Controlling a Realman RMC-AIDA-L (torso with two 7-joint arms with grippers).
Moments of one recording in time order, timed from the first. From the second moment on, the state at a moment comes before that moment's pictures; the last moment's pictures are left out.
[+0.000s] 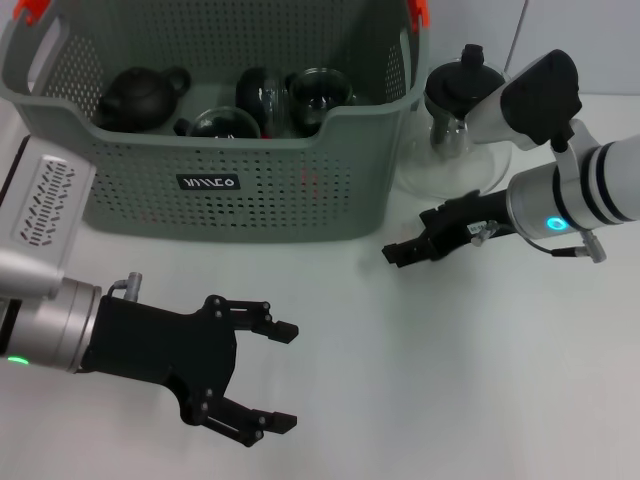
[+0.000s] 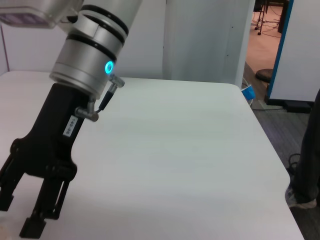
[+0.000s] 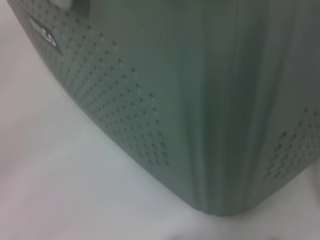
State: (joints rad) left arm -0.51 -2.17 0.73 0.92 2.30 1.83 -1.18; right arm 0.83 2.11 -1.19 -0.58 -2.28 -0.94 2.04
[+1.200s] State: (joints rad) left arm -0.52 -2.17 0.73 0.89 2.30 1.83 -1.17; right arm 0.81 2.11 -1.32 -0.54 -2.16 -0.80 2.01
